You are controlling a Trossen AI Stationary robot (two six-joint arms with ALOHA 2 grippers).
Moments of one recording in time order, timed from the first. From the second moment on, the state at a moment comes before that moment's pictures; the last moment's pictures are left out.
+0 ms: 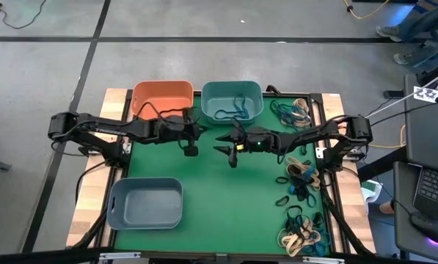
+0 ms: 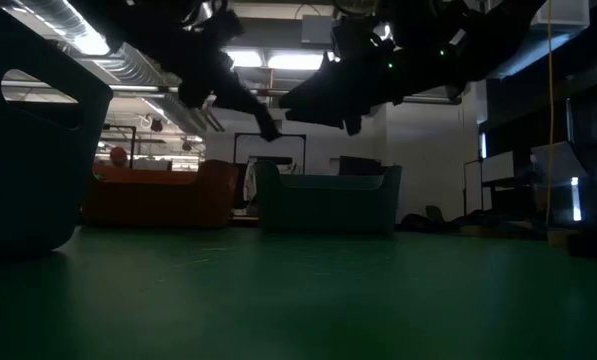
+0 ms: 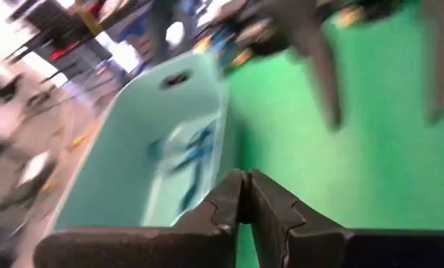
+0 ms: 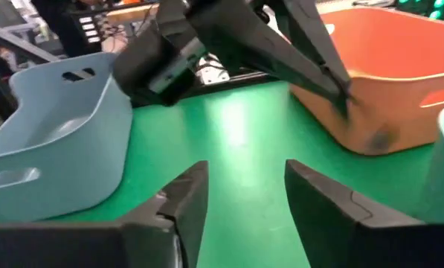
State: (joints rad) left arm 0.15 1.30 0.73 0.10 -0.33 0.43; right arm -0.05 1.67 0.84 0.60 0.05 0.15
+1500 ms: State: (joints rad) left arm 0.47 1.17 0.75 -0.44 -0.53 0.04; right arm -0.05 1.67 0.84 0.57 0.07 0.15
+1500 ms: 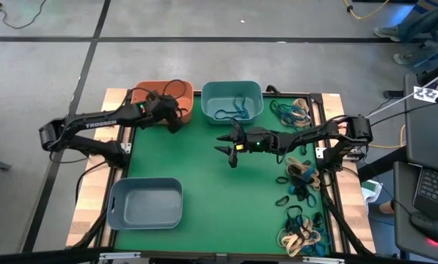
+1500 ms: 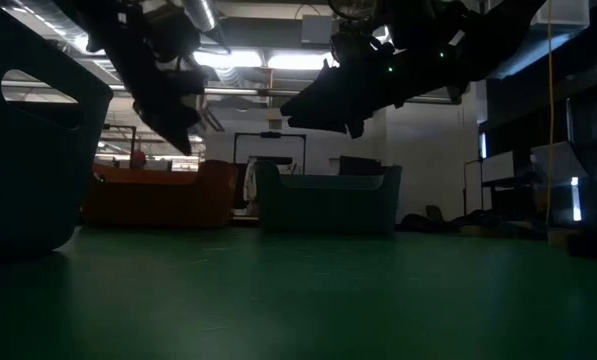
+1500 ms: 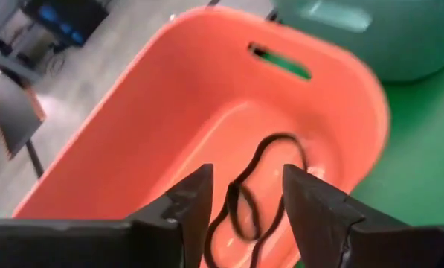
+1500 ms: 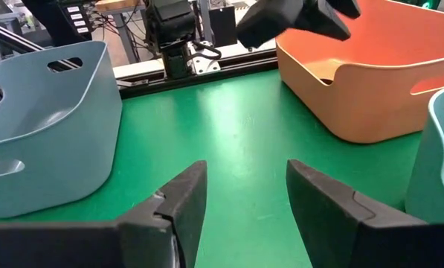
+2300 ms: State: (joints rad) left arm 0.35 1.14 0.77 -0.43 -0.53 0.12; right arm -0.05 1.18 0.84 -0.27 0.05 0.25
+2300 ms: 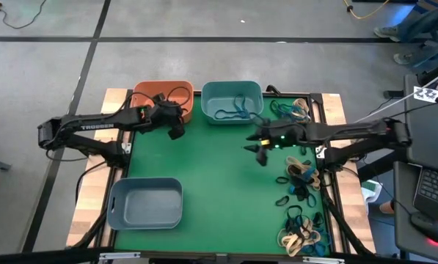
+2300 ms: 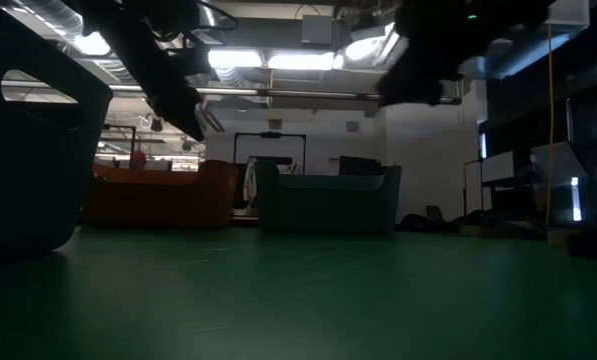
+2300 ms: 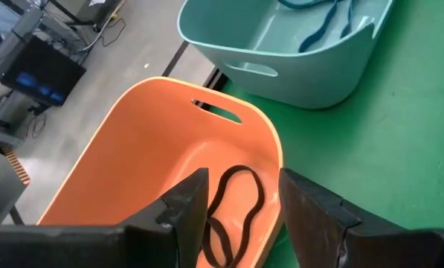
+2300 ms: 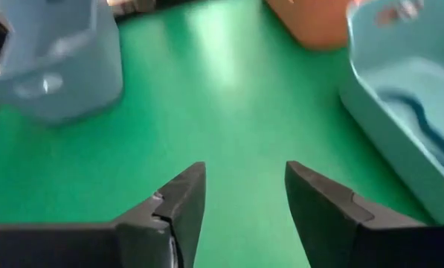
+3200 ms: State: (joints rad) left arm 0.34 1.14 0.77 -0.41 -0.53 0.11; right arm -0.05 1.31 0.84 -1.10 -0.06 0.73
